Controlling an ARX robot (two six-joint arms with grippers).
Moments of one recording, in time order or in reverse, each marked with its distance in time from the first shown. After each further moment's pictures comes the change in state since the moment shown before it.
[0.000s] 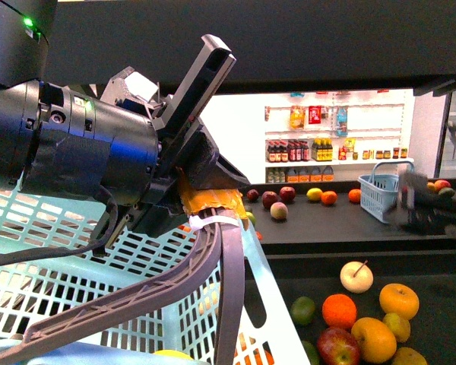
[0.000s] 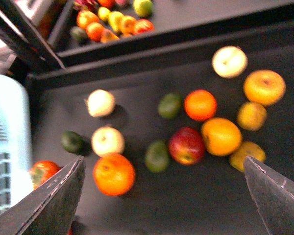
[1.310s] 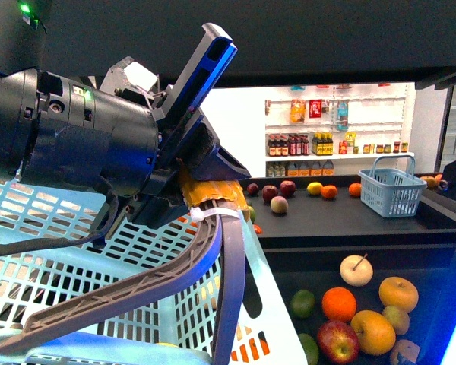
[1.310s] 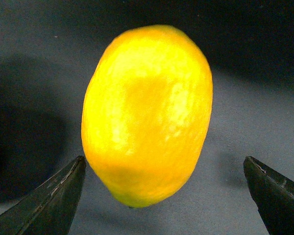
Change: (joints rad) left arm -0.002 0.000 0.000 0.000 -0.001 0.004; right arm 0.338 0.872 0.259 0.028 0.160 -0.113
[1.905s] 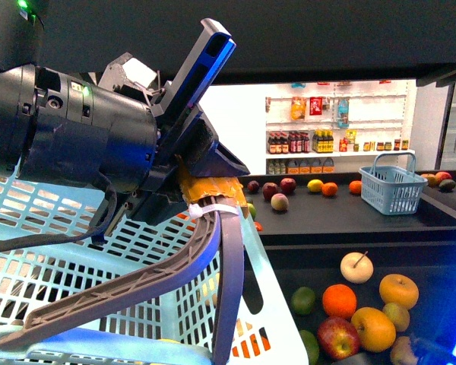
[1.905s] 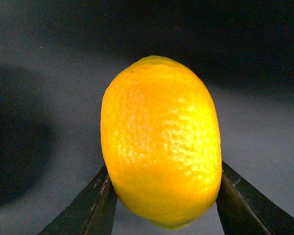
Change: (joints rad) left arm 0.000 0.000 0.000 0.000 0.000 0.000; right arm -0.055 -0.092 -0.048 -0.020 0.036 -0.032
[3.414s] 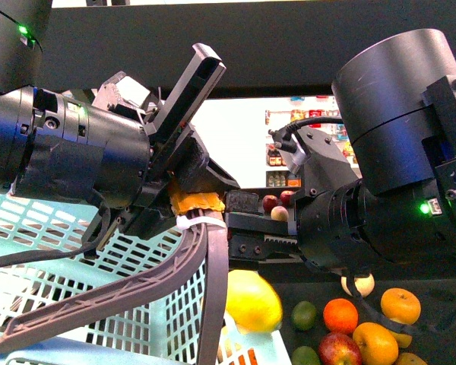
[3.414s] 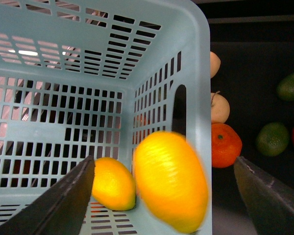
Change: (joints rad) left arm 0.008 0.000 0.000 0.000 -0.009 0.002; right arm 0.172 -0.822 -0.120 -0.113 -0.138 0.236
